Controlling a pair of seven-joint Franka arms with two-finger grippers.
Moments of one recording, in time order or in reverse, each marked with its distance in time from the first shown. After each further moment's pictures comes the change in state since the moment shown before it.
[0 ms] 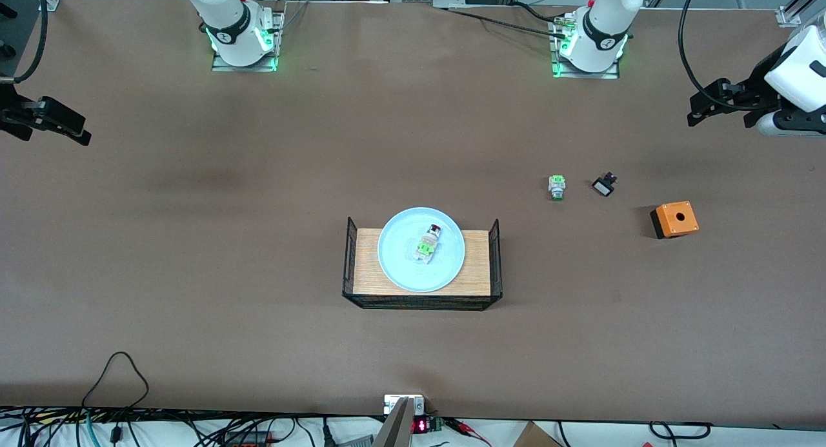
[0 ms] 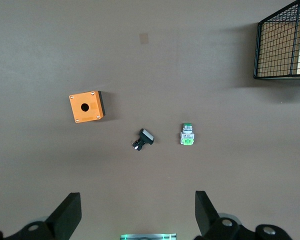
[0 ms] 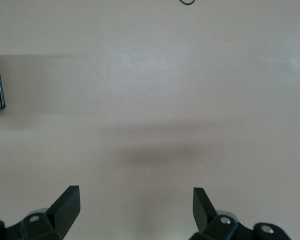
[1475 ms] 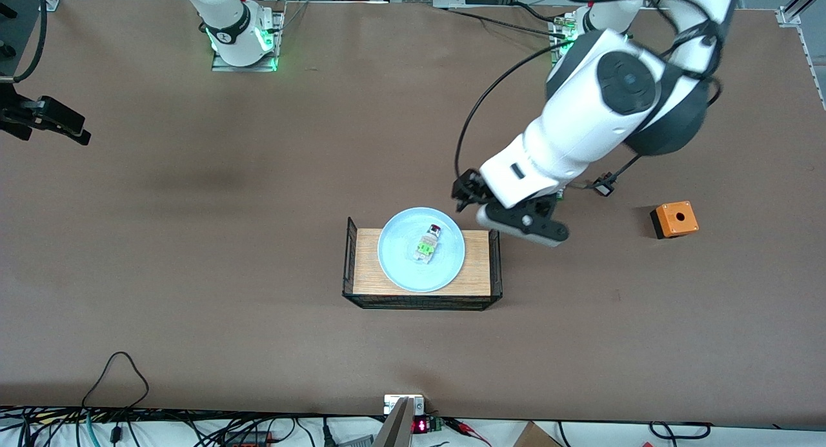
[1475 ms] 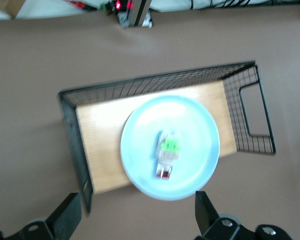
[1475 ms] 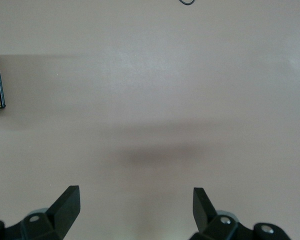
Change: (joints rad) left arm -0.254 0.615 -0.302 0.441 -0.026 0.505 -0.282; right arm 0.000 -0.001 0.000 0.001 0.000 -0.001 0.000
